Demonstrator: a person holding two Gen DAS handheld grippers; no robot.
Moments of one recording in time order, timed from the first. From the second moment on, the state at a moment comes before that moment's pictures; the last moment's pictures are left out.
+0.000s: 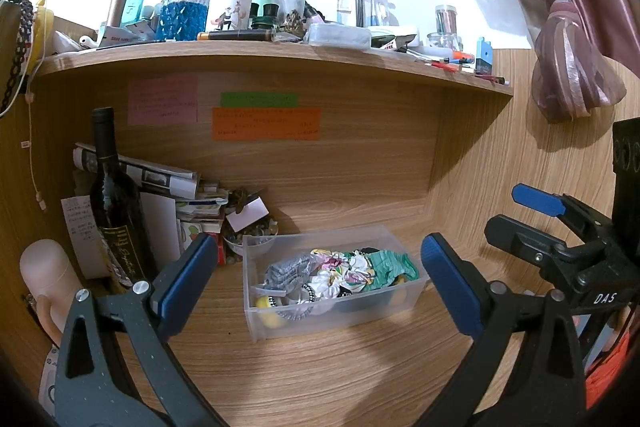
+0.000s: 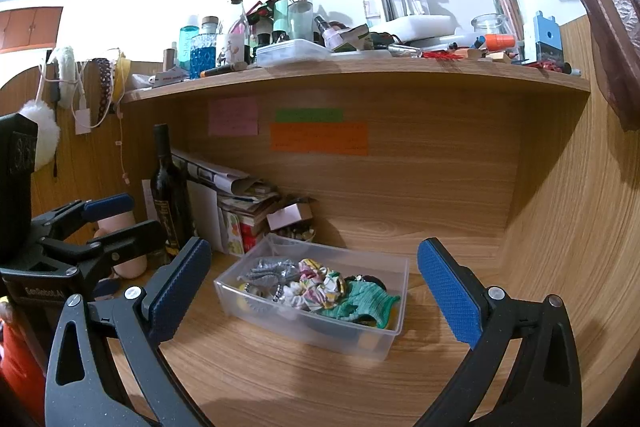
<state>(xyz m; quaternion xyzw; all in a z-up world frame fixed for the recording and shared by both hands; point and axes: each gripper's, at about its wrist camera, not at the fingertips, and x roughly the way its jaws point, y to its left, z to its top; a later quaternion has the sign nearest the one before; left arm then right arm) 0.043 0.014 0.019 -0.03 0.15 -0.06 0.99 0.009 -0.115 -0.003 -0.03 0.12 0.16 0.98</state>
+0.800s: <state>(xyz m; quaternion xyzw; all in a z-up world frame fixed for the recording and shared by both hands) 0.040 0.006 0.016 -0.02 0.16 -0.07 0.98 0.009 -0.111 -0.003 -0.03 0.12 0.17 0.98</state>
